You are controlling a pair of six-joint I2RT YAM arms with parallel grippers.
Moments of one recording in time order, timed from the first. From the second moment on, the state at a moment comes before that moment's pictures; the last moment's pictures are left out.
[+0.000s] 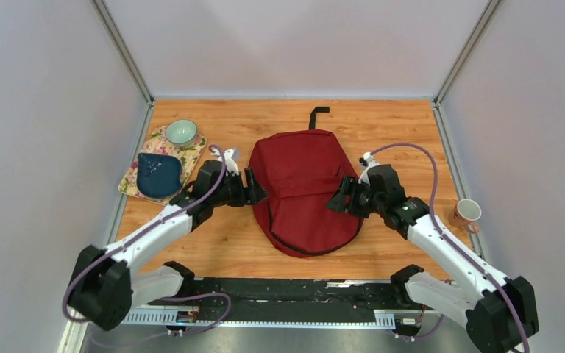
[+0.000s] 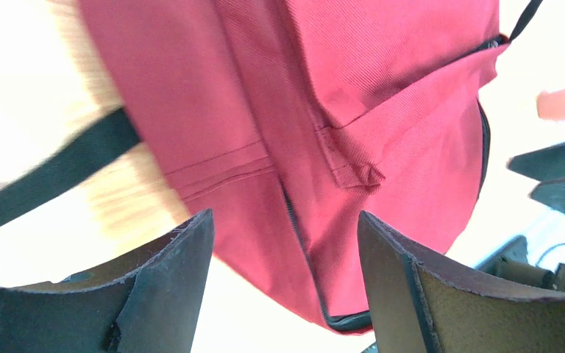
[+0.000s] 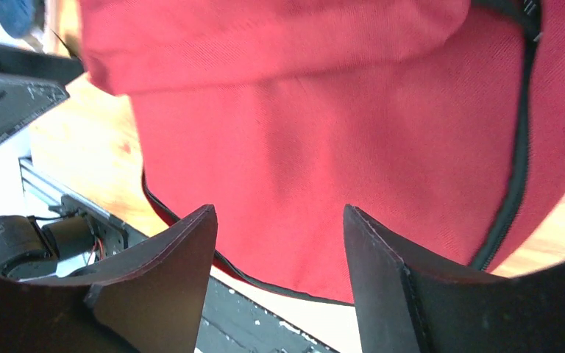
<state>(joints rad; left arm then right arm) -0.49 1.20 0.64 -0.07 0.27 -0.60 0.47 1.02 0.65 -0.39 -0.27 0.65</state>
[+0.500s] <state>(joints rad) -0.49 0.76 0.58 -0.34 -0.11 -0.53 0.47 0.78 0.78 -0.52 0.15 0.54</state>
